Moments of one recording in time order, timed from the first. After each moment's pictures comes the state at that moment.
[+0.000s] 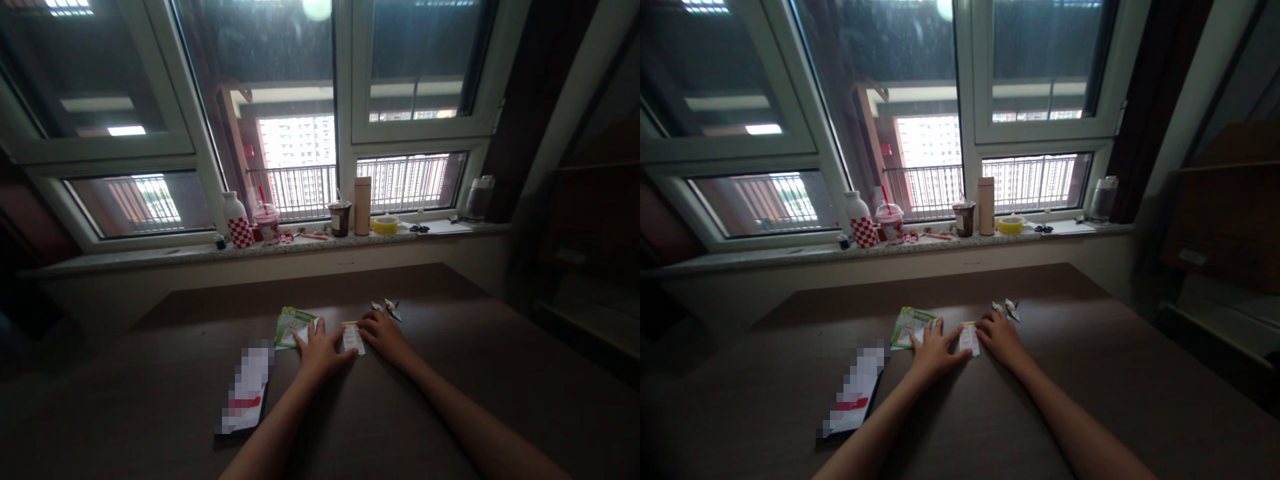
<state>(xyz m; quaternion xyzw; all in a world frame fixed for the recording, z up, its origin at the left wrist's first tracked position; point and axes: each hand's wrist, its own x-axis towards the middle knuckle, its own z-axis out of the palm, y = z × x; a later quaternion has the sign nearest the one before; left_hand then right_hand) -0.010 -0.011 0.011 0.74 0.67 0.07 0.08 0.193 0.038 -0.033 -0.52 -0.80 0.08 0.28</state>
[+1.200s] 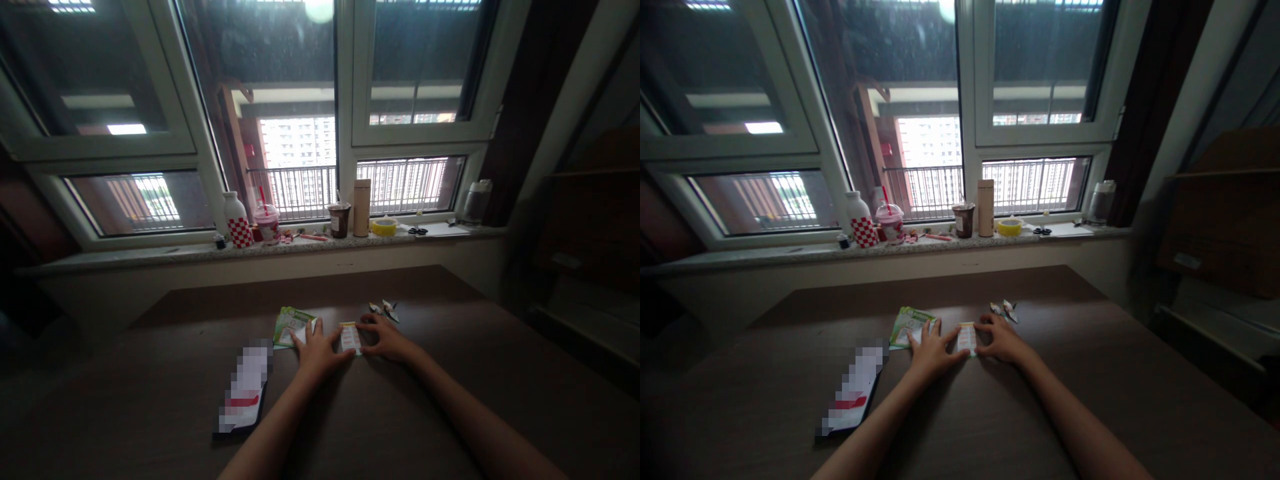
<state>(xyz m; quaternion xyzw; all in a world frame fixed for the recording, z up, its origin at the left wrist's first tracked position) -0.010 -0.013 0.011 0.73 0.67 0.09 0.08 0.208 0.033 -0.016 -0.50 -0.81 0.21 0.20</state>
